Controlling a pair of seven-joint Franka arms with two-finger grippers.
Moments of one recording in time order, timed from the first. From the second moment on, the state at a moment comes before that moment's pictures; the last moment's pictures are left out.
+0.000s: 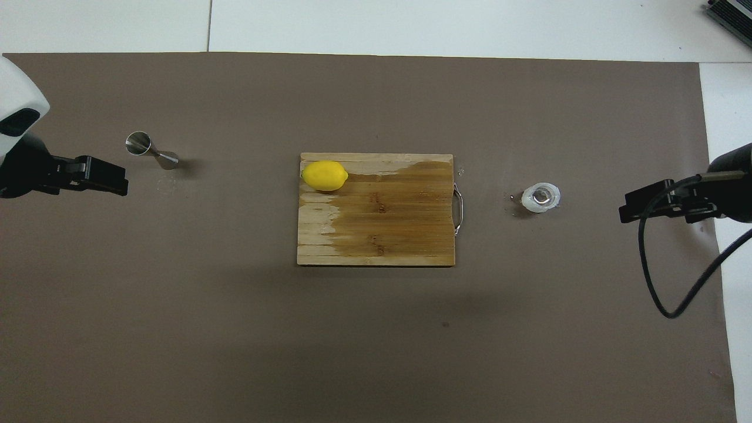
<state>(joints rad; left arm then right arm) -0.10 0.01 0.00 -1.59 -0.06 1.59 -0.04 0.02 -0.02 0.01 -1.56 0.08 1.45 0.04</state>
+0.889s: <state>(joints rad) 0.05 0.56 0.01 -1.22 -0.21 1.71 -0.70 0.02 -0.02 0.01 -1.56 0.08 1.45 0.04</state>
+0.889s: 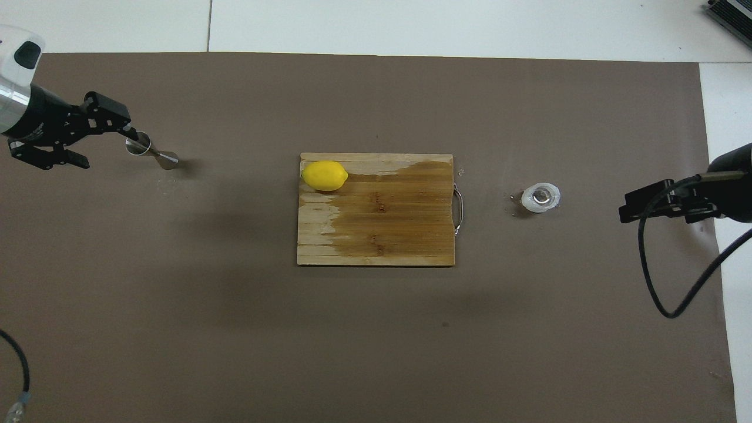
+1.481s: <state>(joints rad) 0.13 0.64 0.01 -1.24 -0.40 1.89 -0.95 0.02 -0.02 0.01 -1.56 0.08 1.45 0.04</state>
